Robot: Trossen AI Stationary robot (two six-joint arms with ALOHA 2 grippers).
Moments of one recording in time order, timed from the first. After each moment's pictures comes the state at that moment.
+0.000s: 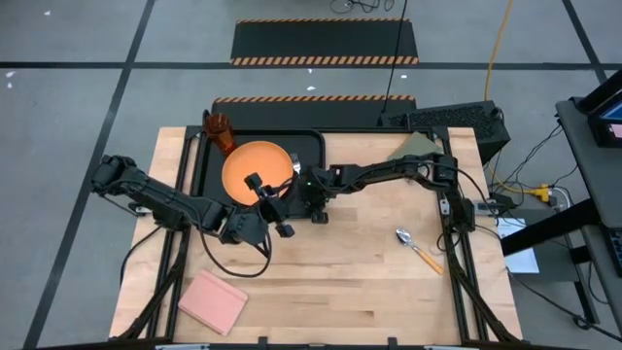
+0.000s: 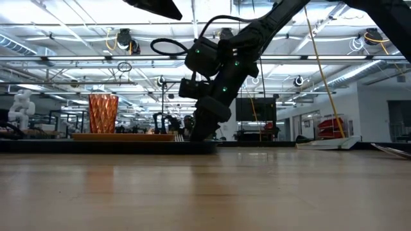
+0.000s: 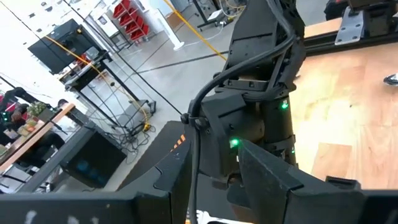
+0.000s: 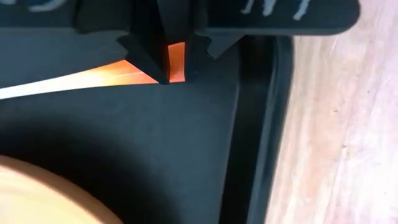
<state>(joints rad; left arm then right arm) -0.35 1.42 1.05 -0.13 -1.05 0.08 -0.18 2.08 1.35 -0.27 -0.13 -0.24</state>
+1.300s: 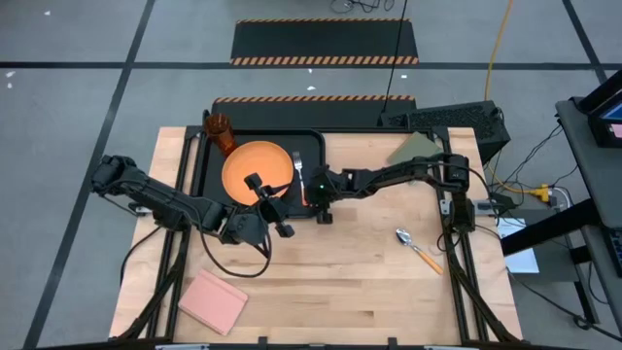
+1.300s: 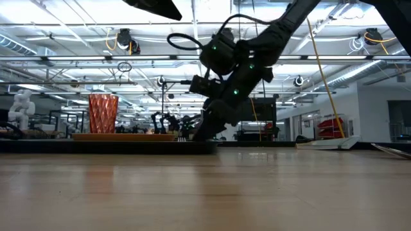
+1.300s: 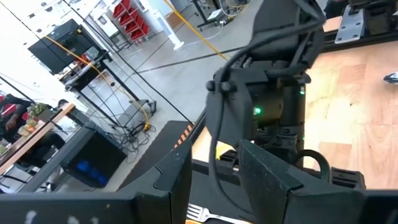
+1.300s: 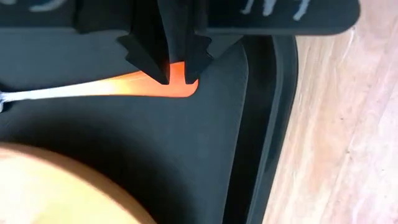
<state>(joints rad) -0.35 1.42 1.05 -0.14 -1.05 0.08 -0.18 1.98 1.15 -0.01 -0.08 -0.27</state>
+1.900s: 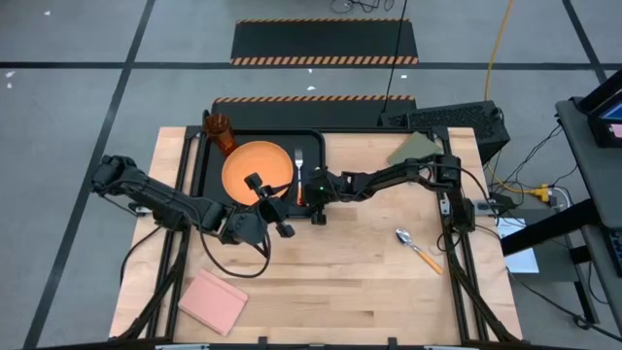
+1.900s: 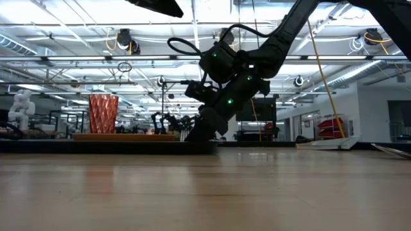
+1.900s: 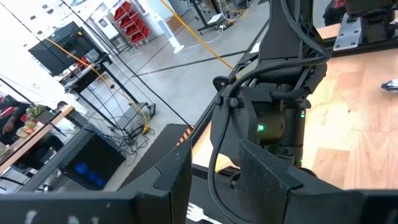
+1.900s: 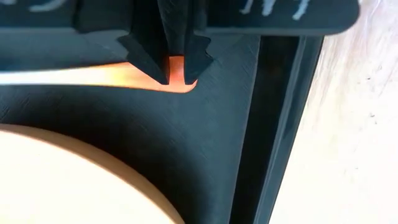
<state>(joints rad) -0.35 1.42 1.05 -0.10 -1.05 0.10 -0.18 2.06 1.11 0.18 -0.08 -0.23</state>
